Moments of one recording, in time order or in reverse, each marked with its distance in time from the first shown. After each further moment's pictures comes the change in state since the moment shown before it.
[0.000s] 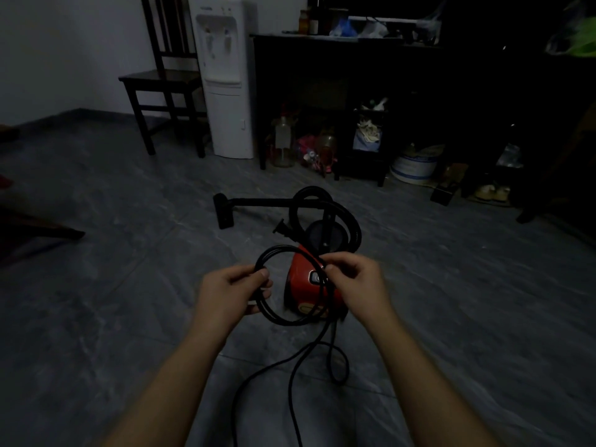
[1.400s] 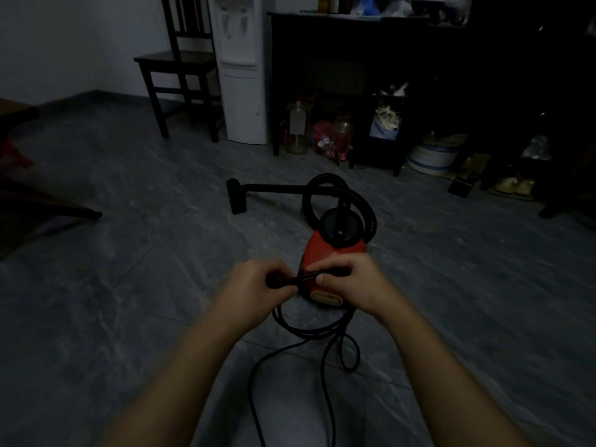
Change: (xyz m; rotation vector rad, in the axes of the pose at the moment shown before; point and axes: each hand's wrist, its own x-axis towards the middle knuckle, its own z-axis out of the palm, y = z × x) left_hand 0.007 -0.017 -0.011 0.696 -0.168 0.401; right_hand -0.006 -0.011 0.016 -0.120 -0.396 0.168
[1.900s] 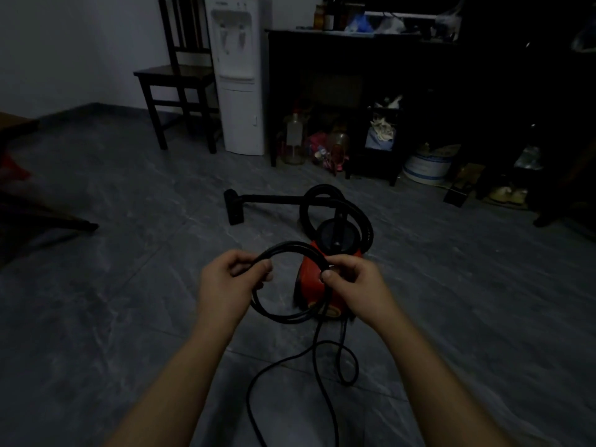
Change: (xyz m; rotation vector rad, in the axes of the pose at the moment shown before) left_hand 0.007 0.003 -0.009 -0.667 0.368 -0.224; right_hand 0.011 0.015 -0.006 0.037 0.222 -0.110
